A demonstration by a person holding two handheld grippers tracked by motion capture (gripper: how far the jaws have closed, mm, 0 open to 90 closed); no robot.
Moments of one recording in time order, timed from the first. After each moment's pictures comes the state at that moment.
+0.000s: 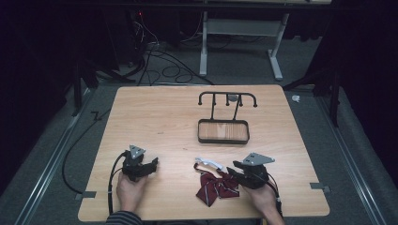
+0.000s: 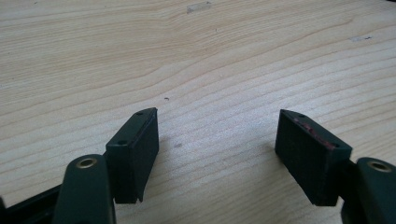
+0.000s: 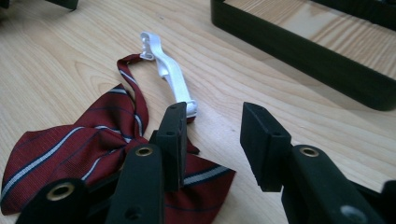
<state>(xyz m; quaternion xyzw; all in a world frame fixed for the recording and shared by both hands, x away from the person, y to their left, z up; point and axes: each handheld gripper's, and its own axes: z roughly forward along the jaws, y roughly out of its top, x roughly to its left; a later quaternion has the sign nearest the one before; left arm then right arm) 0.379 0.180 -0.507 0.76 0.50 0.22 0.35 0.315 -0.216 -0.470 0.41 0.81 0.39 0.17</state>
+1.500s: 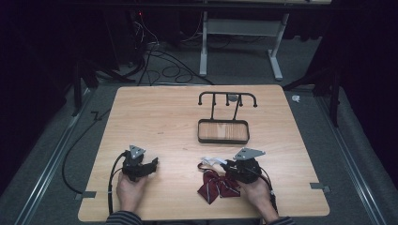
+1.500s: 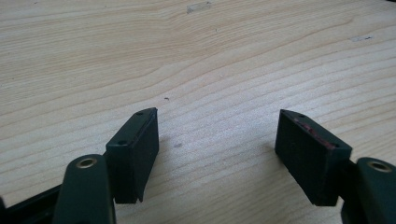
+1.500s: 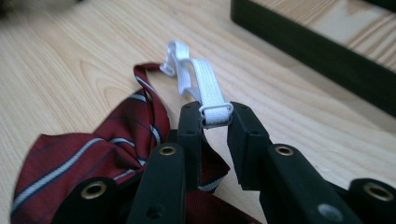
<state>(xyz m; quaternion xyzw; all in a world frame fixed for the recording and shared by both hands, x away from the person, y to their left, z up) 0.379 0.180 -0.507 0.76 0.50 0.22 0.35 0.334 -0.202 -0.466 0.39 0.83 0.38 0.15</state>
